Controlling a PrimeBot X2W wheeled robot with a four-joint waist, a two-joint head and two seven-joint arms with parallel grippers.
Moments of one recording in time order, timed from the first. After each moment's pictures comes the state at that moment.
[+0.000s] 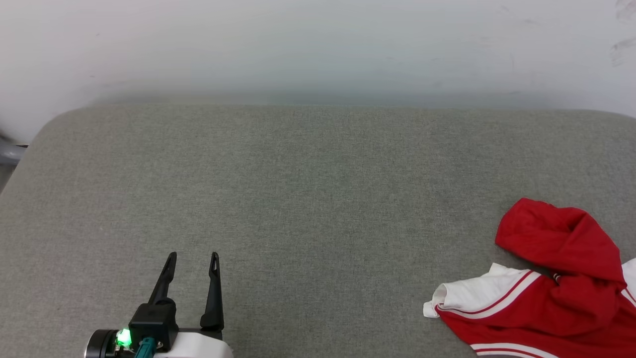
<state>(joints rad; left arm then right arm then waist) 0.06 0.05 -0.04 0.07 -0.04 0.03 -0.26 -0.07 -0.60 0.12 0.81 0.98 0.13 0.00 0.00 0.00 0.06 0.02</state>
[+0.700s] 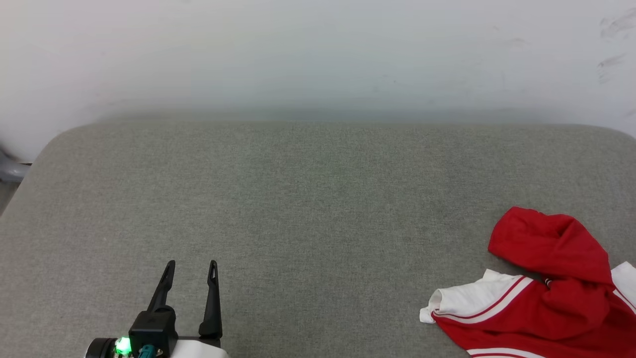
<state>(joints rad) 0.08 0.05 -0.04 0.07 -0.03 0.03 -0.26 -0.19 -0.53 -0.07 0.55 0.55 0.13 -0.26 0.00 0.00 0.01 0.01</state>
